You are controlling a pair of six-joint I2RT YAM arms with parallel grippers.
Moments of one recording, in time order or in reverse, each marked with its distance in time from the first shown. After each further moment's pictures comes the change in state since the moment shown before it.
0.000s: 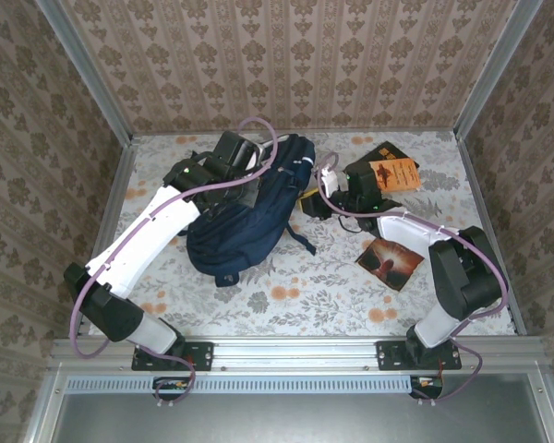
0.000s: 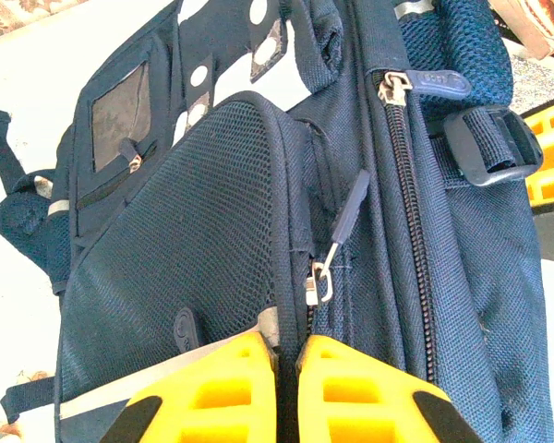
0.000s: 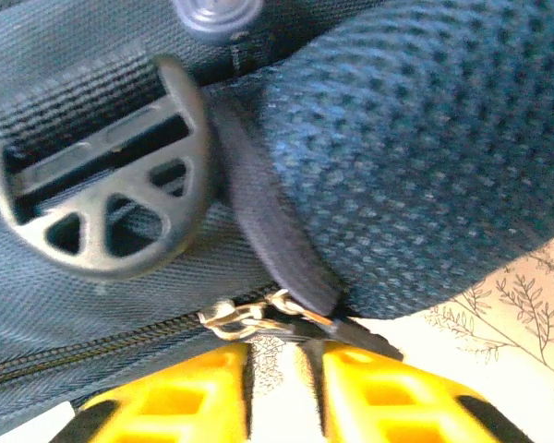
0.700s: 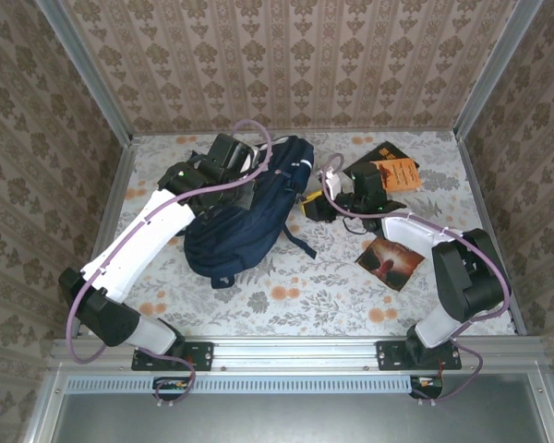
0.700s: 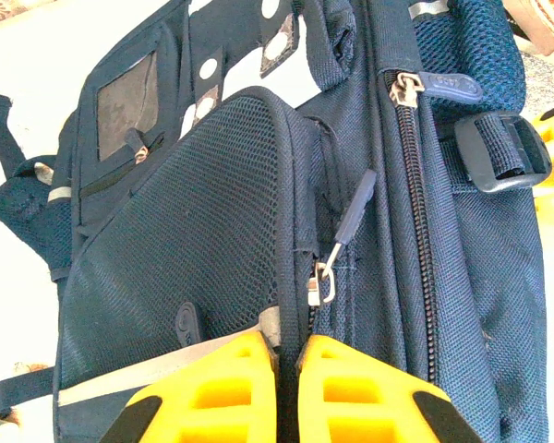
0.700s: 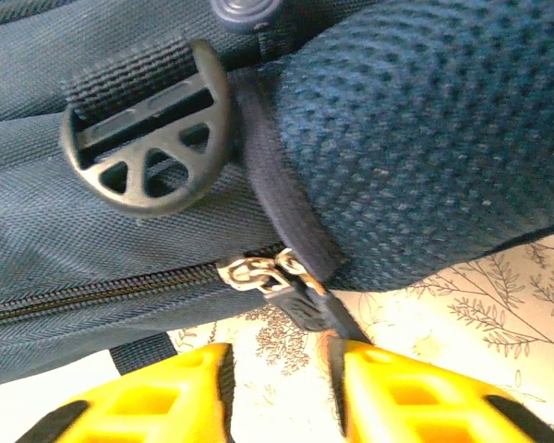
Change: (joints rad) left arm 0.022 -0.035 -0.043 0.008 0.017 -0.007; right arm -0.026 -0.019 -0.028 -0.006 -0.118 -0.024
